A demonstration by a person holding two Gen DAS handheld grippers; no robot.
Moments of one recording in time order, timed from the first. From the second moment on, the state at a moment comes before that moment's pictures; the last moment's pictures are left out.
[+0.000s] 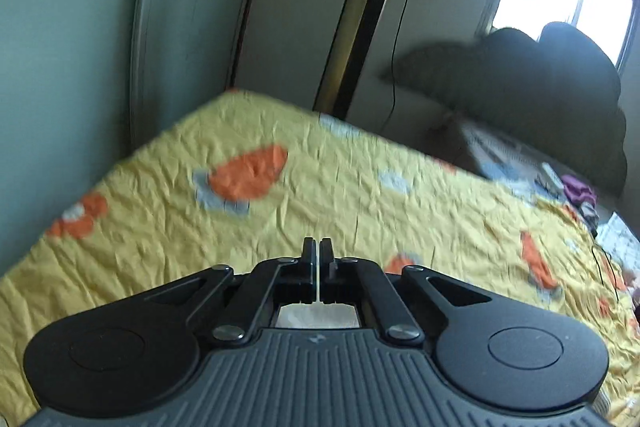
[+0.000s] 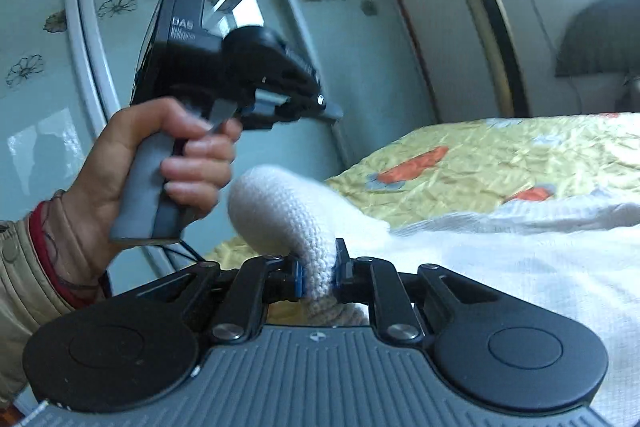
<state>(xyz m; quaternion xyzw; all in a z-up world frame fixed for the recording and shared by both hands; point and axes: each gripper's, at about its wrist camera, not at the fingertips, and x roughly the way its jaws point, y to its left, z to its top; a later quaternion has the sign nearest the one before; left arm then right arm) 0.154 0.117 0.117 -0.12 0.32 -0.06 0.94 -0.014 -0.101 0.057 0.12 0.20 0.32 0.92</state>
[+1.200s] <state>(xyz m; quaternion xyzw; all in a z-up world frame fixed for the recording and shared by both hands) 0.150 0.155 0.023 -0.32 0.39 -0.11 0.86 -0.052 -0.057 0.045 -0.05 0.18 0.32 0.93</state>
